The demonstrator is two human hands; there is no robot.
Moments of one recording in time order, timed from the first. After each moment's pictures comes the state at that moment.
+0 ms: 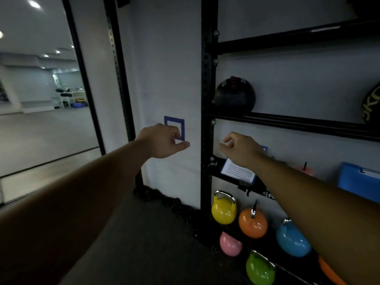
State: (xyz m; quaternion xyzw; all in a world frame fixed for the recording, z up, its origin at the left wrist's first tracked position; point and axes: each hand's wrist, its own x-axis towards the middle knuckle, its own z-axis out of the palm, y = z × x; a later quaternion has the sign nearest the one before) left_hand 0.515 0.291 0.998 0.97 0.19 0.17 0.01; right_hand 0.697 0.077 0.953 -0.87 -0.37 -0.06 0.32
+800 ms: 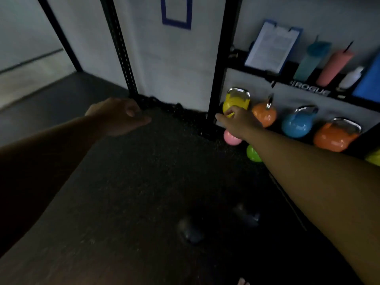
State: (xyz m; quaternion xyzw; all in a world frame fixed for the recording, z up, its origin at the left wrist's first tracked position) left_hand 0.246 0.504 0.741 0.96 0.25 0.00 0.12; right_hand 0.456 0.213 0.692 -0.93 -0.21 0.11 0.27
